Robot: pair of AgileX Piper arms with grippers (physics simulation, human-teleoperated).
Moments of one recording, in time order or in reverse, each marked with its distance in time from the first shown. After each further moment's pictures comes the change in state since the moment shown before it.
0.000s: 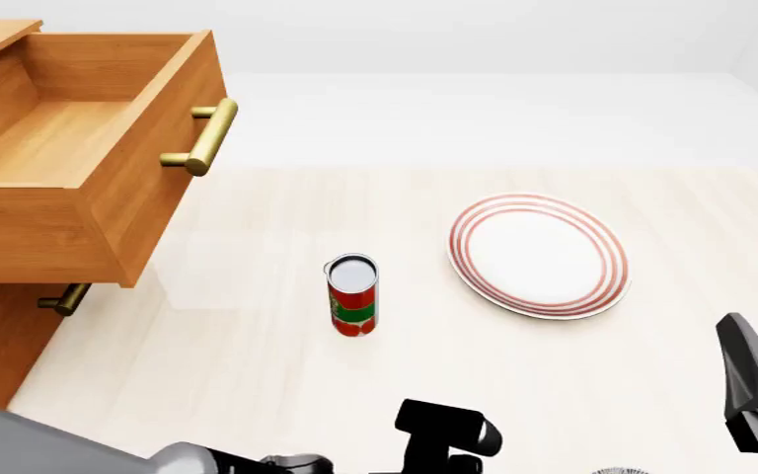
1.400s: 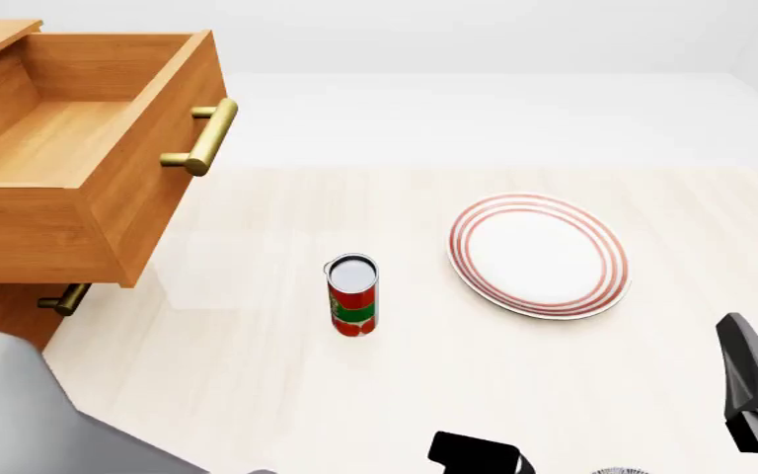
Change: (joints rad) left arm -0.043 0.167 -0.088 -0.046 -0.052; right arm 0.000 0.000 0.000 0.000 0.000
